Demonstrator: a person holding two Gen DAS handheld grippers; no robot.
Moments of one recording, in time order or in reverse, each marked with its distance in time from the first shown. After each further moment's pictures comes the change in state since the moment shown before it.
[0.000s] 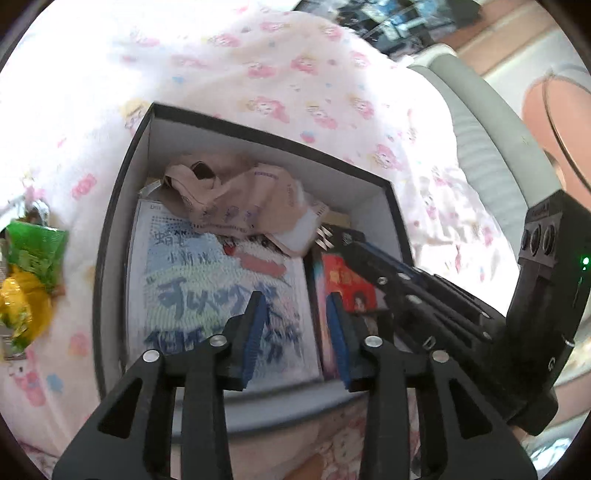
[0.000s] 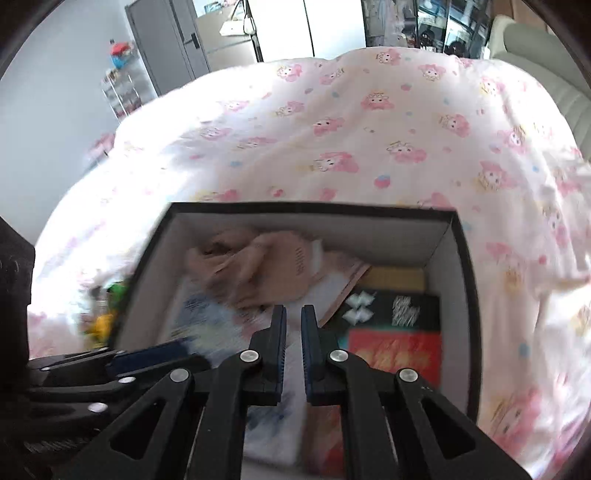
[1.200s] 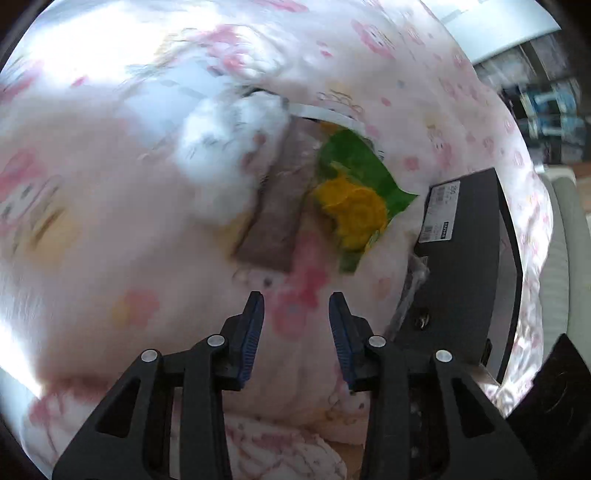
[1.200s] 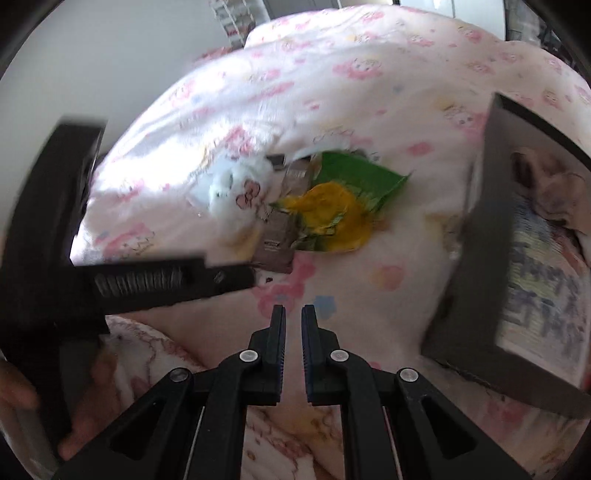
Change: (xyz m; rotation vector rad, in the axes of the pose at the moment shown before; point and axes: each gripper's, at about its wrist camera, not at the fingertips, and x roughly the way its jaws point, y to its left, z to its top) left arm -0.094 0.258 -0.071 -0.524 0.001 0.233; right arm 0.077 0.247 -0.115 -0.297 0.233 0.279
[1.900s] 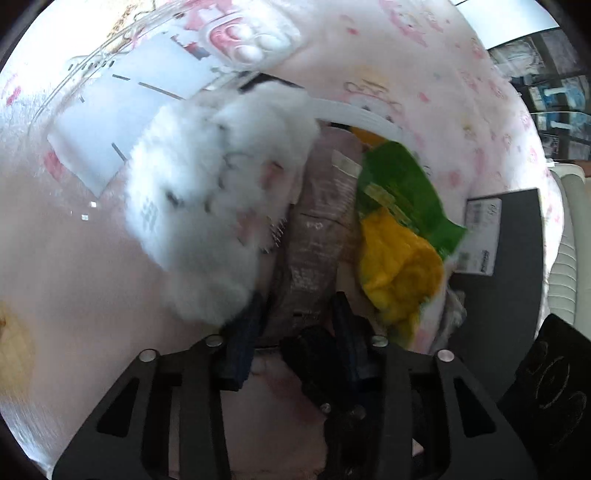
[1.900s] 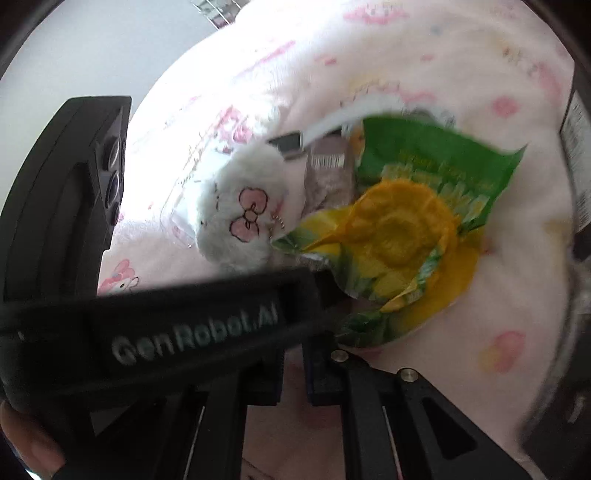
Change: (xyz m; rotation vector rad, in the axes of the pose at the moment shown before) left arm 0.053 0.012 0.029 -0.008 0.064 -0.024; right arm 0.086 -0.001 0.034 0.116 0.046 0.139
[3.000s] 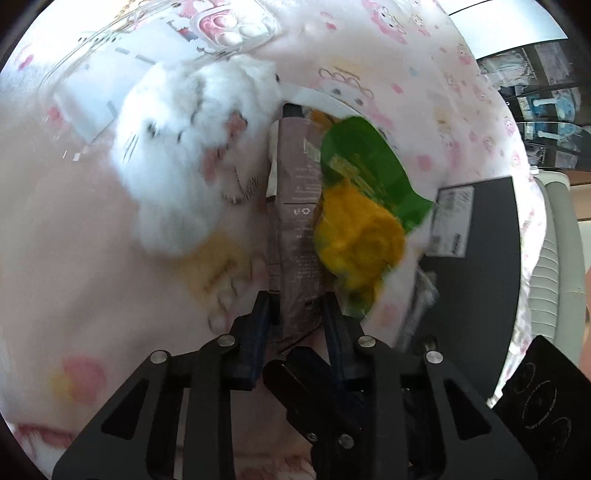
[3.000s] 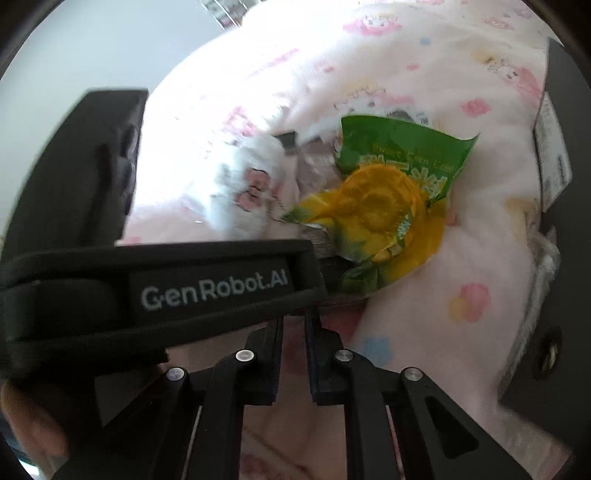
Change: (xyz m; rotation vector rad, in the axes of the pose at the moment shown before) left arm 0.017 -0.027 -0.030 -0.038 0.001 -0.074; right arm -0.036 -0.004 -0.024 -0.013 0.001 0.018
